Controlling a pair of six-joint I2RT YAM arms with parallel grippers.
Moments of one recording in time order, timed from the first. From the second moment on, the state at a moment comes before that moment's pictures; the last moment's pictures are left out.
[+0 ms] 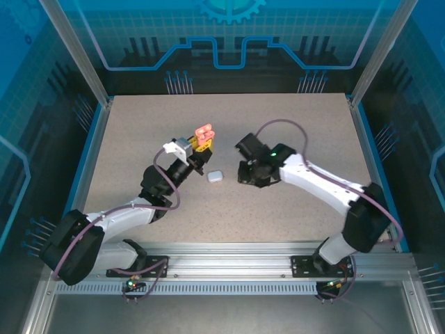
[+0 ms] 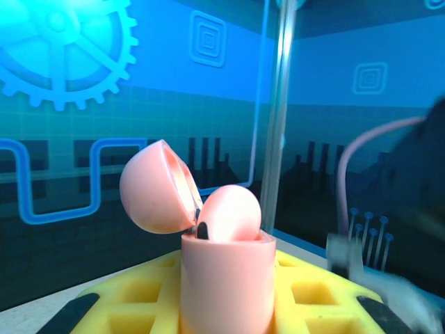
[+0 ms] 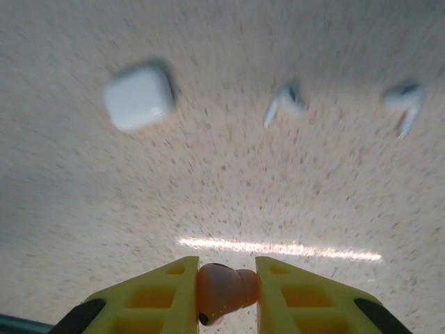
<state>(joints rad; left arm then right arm) -0.54 1.25 0.46 1.09 0.13 -0.11 0.72 1.50 1.28 -0.90 0.03 0.84</state>
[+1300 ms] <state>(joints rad) -0.54 1.45 0.64 1.25 0.39 -0.14 0.58 1.40 1.55 -0.56 -0.31 0.58</state>
